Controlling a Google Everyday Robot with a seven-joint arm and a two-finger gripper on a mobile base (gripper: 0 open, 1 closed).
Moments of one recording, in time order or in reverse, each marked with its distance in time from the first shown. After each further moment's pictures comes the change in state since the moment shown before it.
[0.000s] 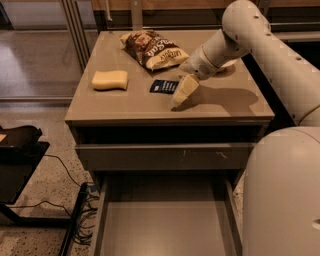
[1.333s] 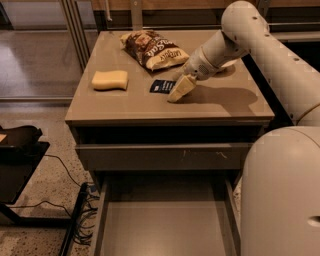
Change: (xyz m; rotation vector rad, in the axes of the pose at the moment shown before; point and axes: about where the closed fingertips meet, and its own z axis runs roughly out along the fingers) arm 0.003 -0.002 0.007 -0.011 0.007 0.016
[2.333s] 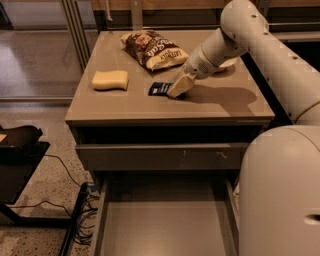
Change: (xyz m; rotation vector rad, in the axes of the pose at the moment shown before) arm -0.004 0.000 -0.005 0.000 0.000 0.000
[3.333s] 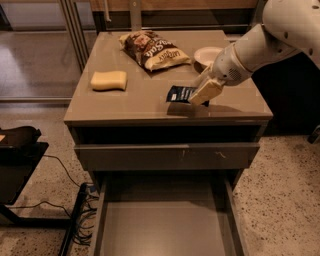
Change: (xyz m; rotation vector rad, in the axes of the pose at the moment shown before) arm 0.016 0.081 -0.083 0.080 -0.002 -0.014
